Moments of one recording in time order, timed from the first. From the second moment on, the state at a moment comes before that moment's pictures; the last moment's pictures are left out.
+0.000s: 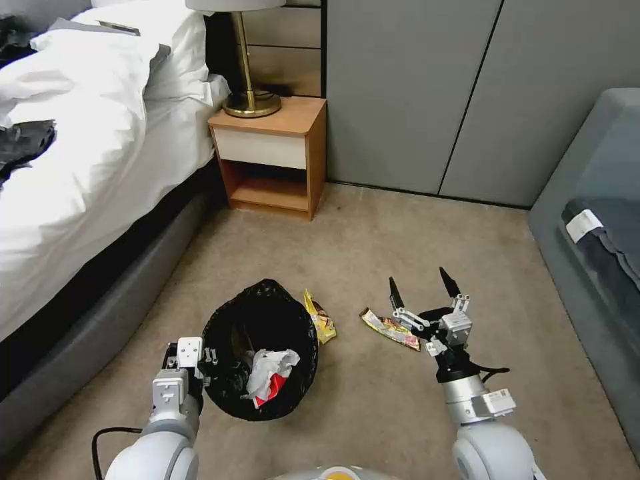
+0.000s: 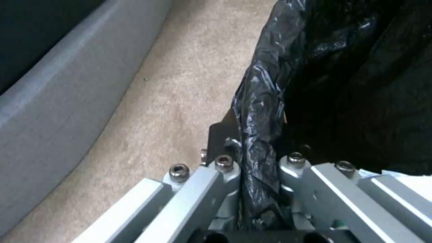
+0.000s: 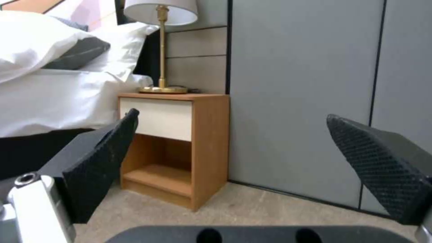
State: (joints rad) left arm 1.73 -1.44 -0.58 -2.23 -0.07 0.51 -0.15; right arm -1.57 1.25 0.37 2.00 0.17 0.44 0.03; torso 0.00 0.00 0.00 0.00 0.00
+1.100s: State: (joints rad) left arm 1.77 -1.45 -0.57 -2.25 -0.05 0.50 -0.15; right arm -1.24 0.90 0.40 1.54 0.27 0.34 -0.46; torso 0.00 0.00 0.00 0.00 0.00
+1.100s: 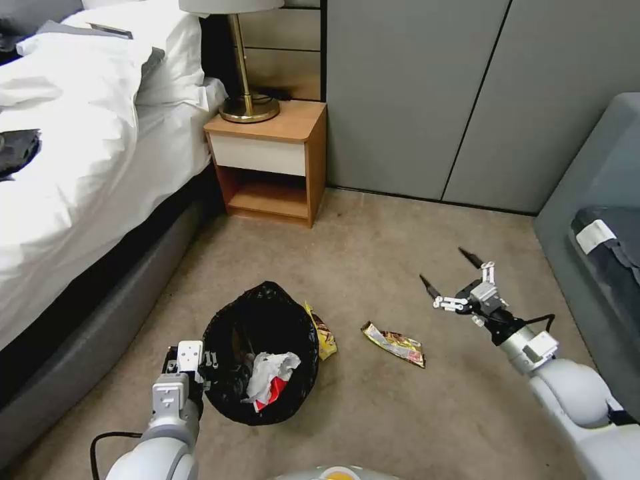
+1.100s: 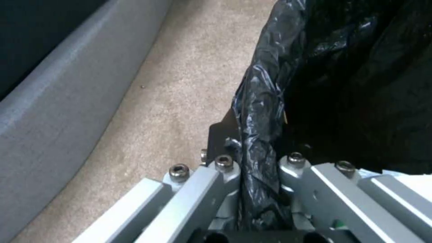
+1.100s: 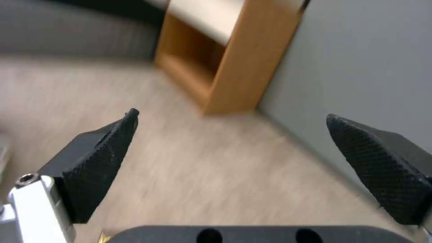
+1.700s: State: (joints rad) left arm 1.78 -1.46 -0.57 -2.26 -0.03 0.50 -0.14; right arm -0.96 1.08 0.28 0.96 0.13 0.43 -0.73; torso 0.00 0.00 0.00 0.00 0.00
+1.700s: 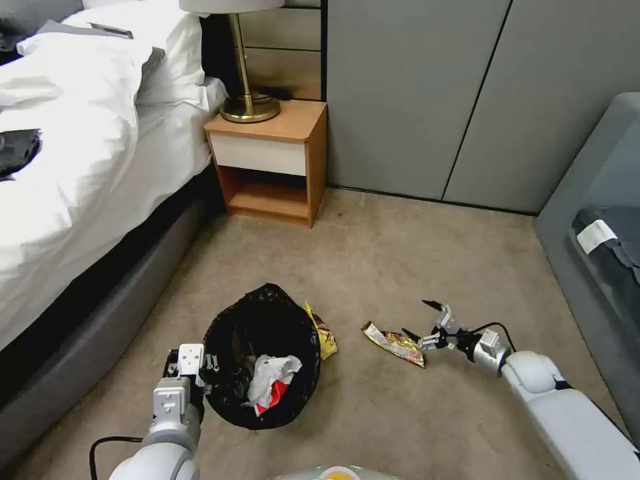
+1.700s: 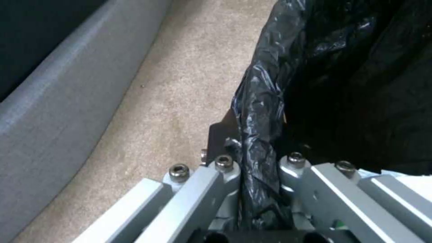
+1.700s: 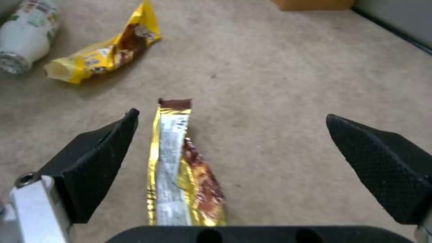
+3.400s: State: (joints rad) left arm 1.83 -1.47 -0.57 -2.28 -0.01 0.47 -0.15; right arm -0.82 1.26 0.37 0.51 -0.01 0.49 -0.66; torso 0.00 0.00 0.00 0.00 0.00
